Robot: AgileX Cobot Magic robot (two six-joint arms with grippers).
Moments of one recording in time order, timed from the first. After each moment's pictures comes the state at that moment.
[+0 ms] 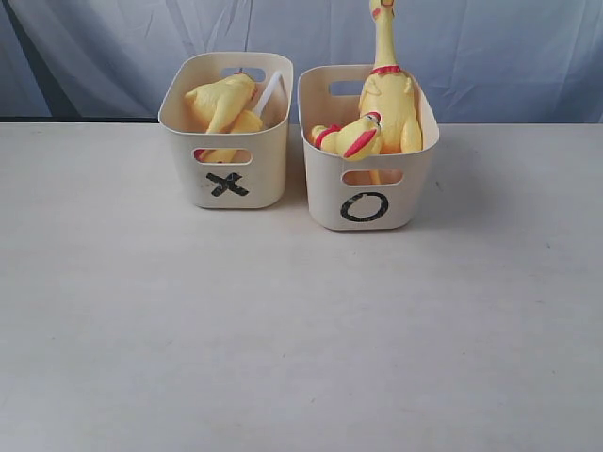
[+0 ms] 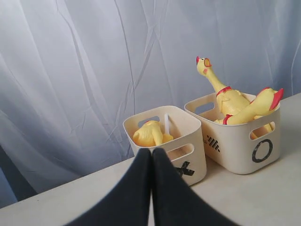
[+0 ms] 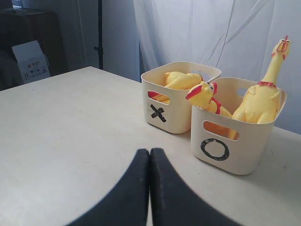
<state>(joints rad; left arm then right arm) -0.34 0.00 -0.39 -0.11 0.44 0.30 0.29 0.00 -0.41 0.63 0.73 -0.57</state>
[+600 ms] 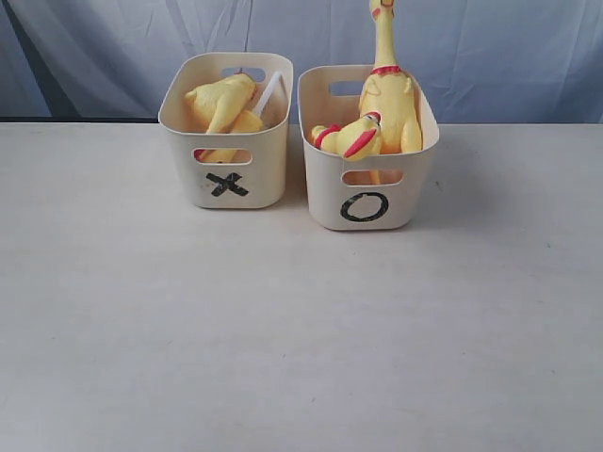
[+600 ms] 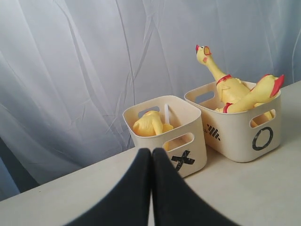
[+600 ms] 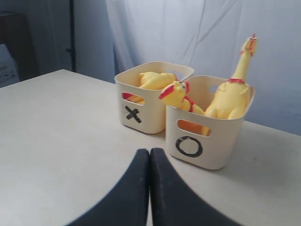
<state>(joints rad) -0.34 0.00 -0.39 -0.09 0.47 0.30 0.17 0.00 -0.41 0.63 0.73 -0.57</state>
